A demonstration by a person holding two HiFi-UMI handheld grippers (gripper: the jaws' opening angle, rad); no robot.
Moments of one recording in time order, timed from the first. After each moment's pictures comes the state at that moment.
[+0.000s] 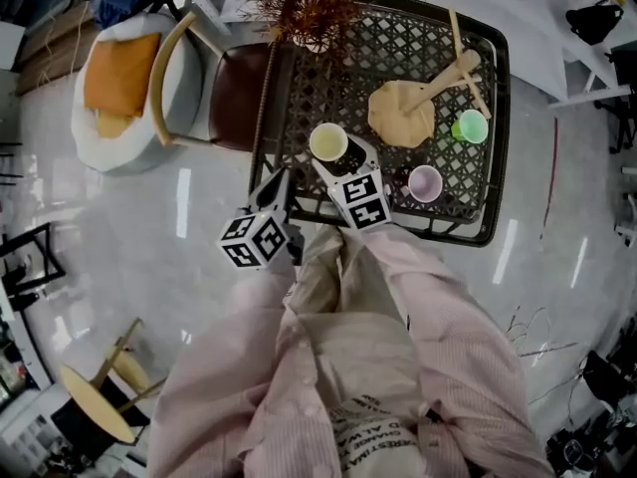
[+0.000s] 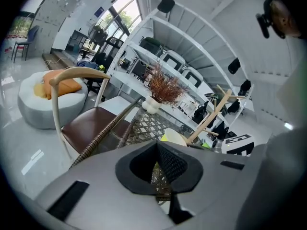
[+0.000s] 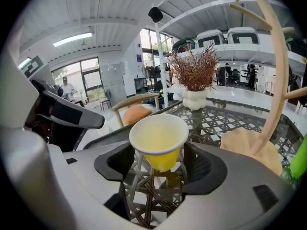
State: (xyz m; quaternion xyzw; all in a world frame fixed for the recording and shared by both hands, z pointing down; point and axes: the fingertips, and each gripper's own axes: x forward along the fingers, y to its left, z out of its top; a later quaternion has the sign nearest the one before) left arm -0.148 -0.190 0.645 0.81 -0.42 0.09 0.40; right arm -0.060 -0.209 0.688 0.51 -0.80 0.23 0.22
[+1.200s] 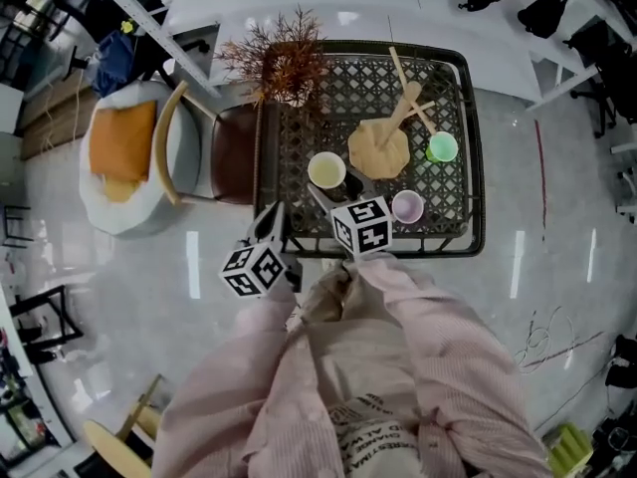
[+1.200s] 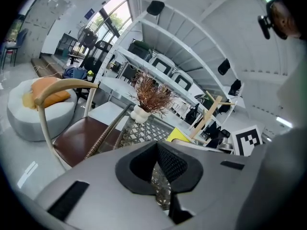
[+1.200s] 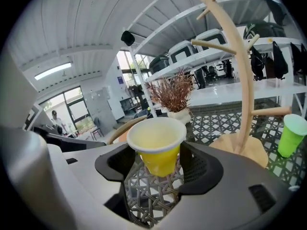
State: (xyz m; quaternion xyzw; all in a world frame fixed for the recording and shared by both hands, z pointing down) left arm -0.135 -0.209 0.601 0.84 -0.39 0.08 0.37; right arm -0.028 -0.224 0.617 0.59 -0.75 0.28 0.08
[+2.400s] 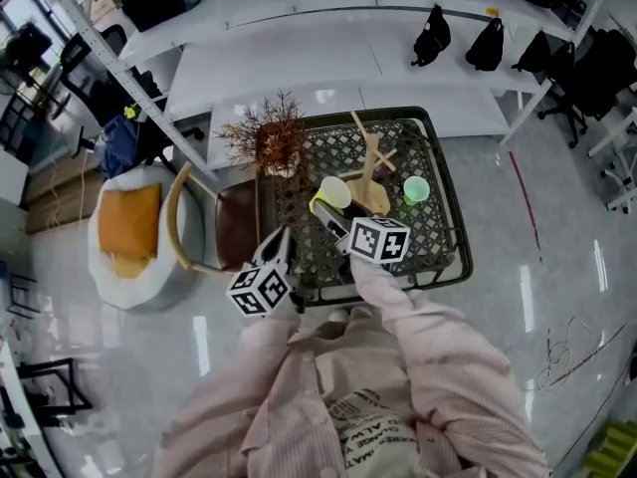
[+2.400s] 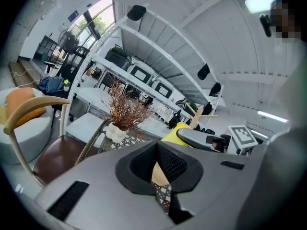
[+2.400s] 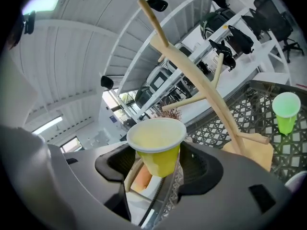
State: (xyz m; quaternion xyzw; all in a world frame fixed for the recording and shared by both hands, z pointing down) left arm -0.089 -0.233 0.529 0.90 -0.31 0.04 0.31; right arm 0.027 -0.237 0.531 0.61 -0.69 0.36 -0.16
